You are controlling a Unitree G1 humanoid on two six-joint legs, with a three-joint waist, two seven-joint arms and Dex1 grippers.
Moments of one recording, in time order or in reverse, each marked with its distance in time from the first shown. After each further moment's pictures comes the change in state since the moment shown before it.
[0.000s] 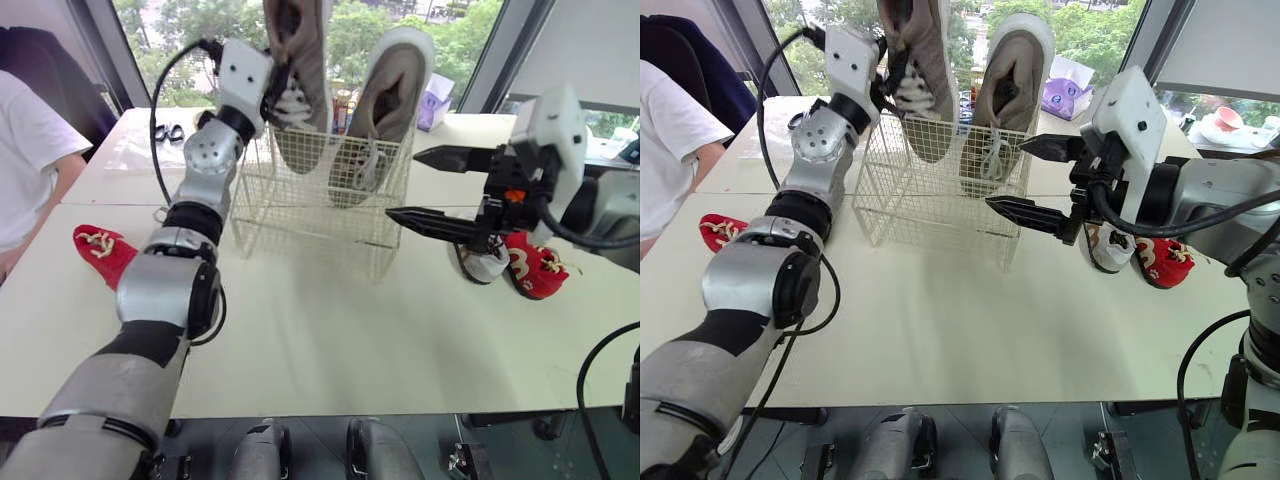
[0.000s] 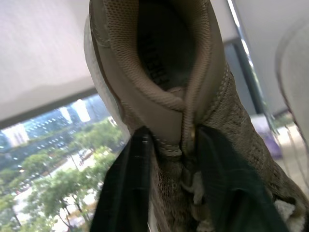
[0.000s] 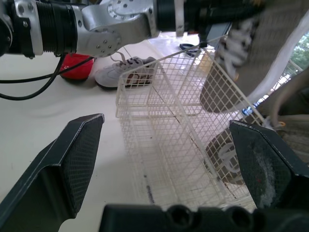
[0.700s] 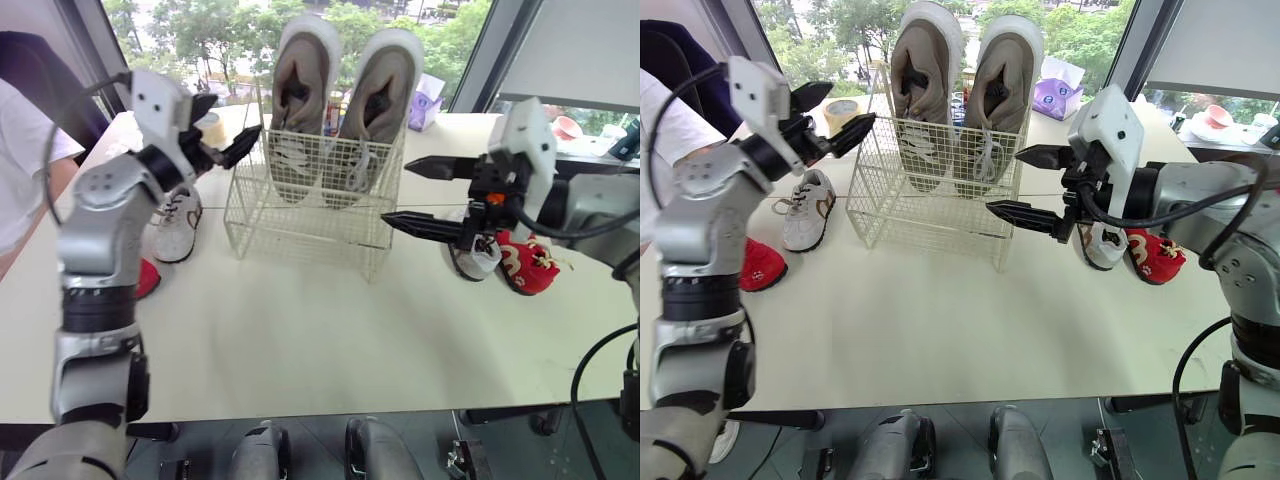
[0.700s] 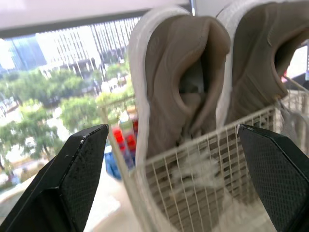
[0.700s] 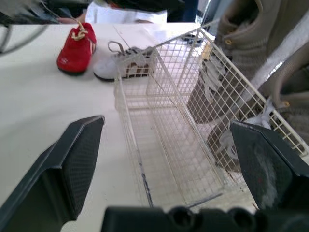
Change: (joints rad) left arm 0.552 0.308 0.116 -1.282 -0.458 1.094 -0.217; right arm 0.009 0.007 0.133 0.139 -0.132 -0.135 0.110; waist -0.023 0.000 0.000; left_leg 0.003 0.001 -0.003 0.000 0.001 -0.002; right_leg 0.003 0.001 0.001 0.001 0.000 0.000
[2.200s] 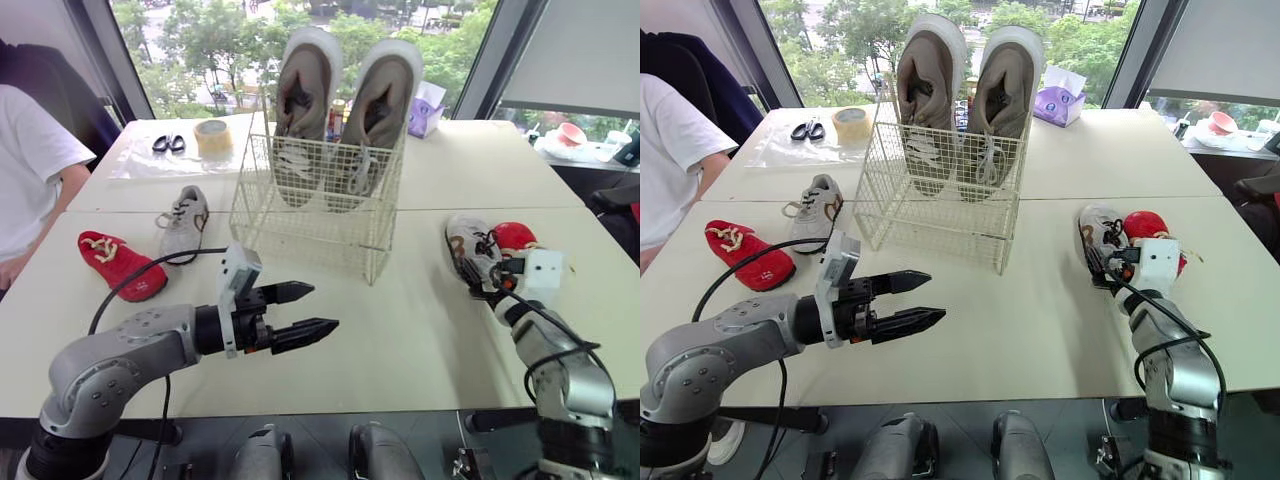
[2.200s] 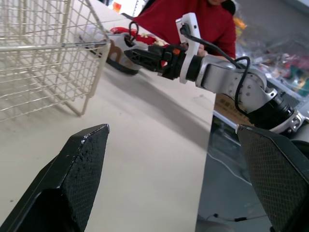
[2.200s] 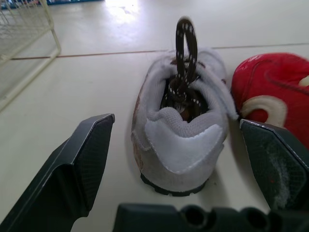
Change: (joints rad) left arm 0.589 0.019 -0.116 -0.602 -0.688 0.424 0.092; right arm 0.532 0.571 -0.239 0.413 -0.489 -0.485 -0.542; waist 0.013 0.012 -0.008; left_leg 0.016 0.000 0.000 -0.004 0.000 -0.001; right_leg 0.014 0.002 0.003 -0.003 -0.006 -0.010
